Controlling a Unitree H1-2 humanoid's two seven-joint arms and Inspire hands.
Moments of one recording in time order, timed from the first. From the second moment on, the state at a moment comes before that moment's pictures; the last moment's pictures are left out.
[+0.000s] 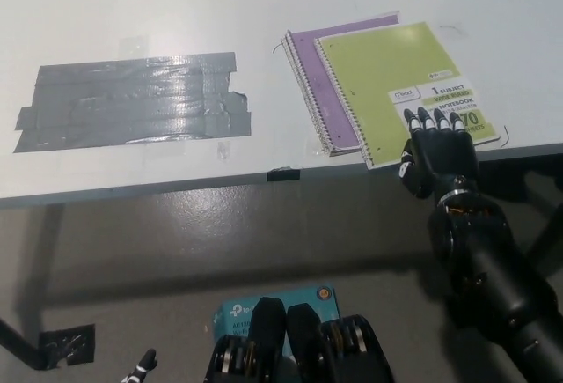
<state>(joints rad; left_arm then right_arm) 0.18 0.29 -0.08 -0.08 0.01 0.46 -0.19 -0.67 -0.21 0.45 0.54 -1.05 0.41 0.10</state>
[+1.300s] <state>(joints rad) 0.18 0.28 -0.09 -0.09 0.01 0.46 -0.19 -0.77 -0.13 0.44 0.61 -1.13 0.46 0.24</state>
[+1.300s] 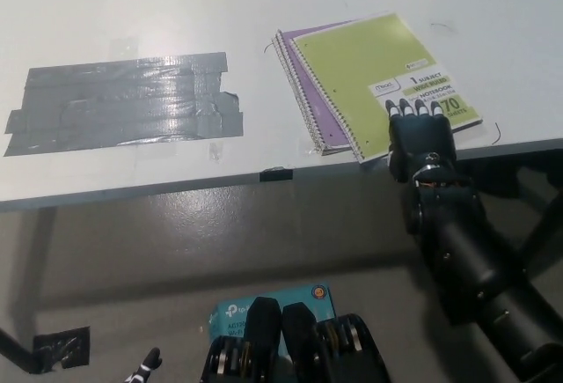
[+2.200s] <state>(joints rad) 0.19 0.27 -0.08 -0.09 0.01 0.46 -0.19 -0.79 -0.02 0.29 0.60 -1.31 0.47 0.36</state>
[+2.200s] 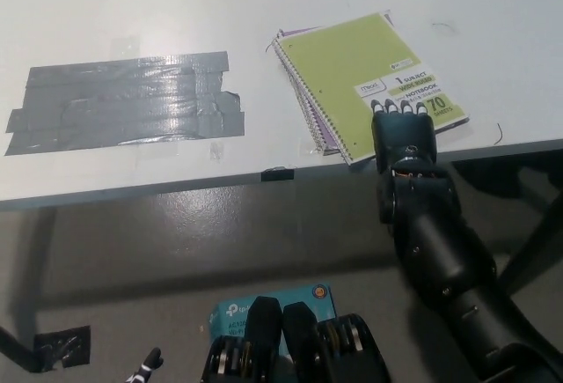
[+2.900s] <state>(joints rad) 0.20 0.25 -0.07 -0.11 0.01 0.46 -0.19 -0.89 0.17 -0.20 0.65 -1.37 0.47 0.43</state>
